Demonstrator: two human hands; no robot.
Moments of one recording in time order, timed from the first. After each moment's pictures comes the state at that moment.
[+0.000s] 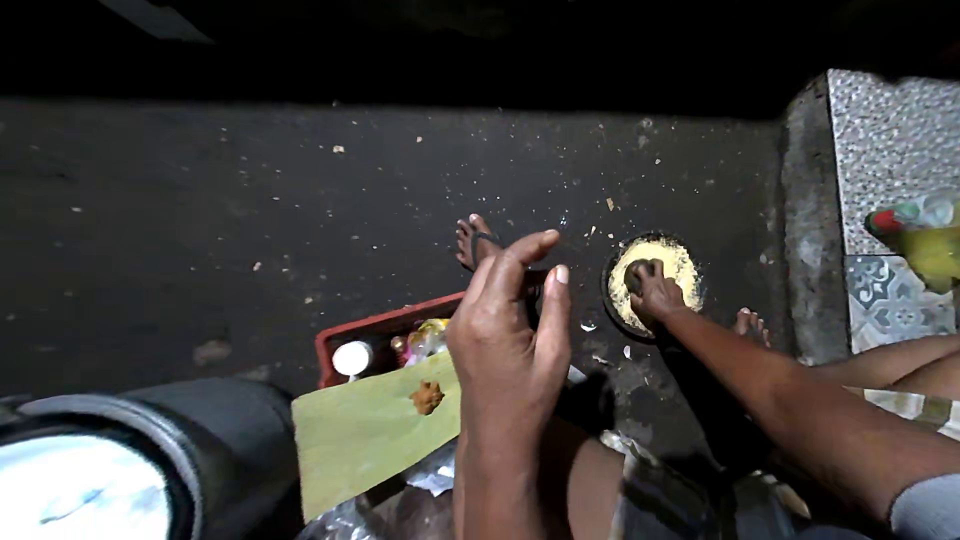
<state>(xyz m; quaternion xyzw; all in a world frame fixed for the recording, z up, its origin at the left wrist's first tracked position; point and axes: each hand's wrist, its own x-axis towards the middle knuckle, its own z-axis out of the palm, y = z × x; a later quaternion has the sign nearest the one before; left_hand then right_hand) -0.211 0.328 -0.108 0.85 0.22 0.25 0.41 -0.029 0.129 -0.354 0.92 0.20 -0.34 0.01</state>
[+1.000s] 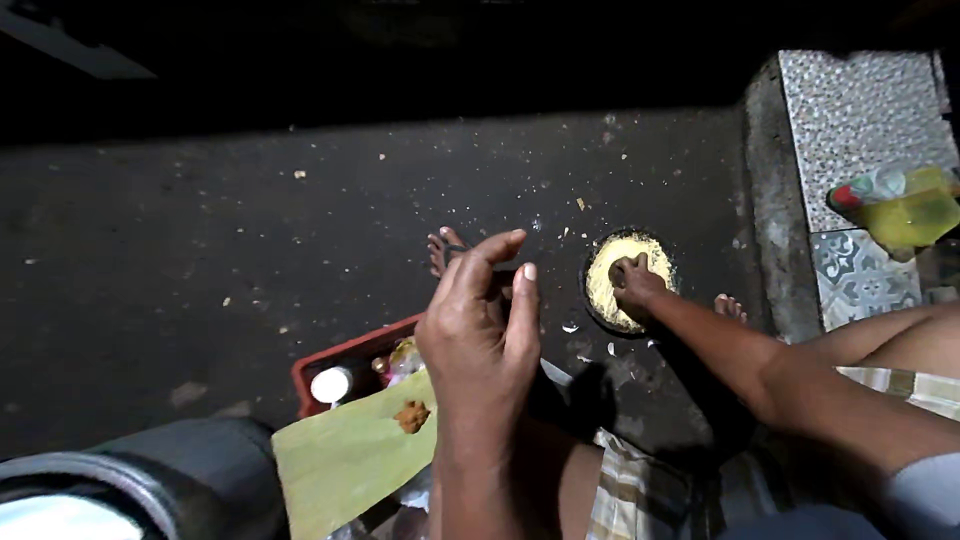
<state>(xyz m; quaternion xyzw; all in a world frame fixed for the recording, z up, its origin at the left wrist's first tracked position) -0.191 0.319 -0.107 0.87 0.19 0.23 0.40 -0.012 0.119 -0.345 0.91 0.16 -0.37 -0.02</state>
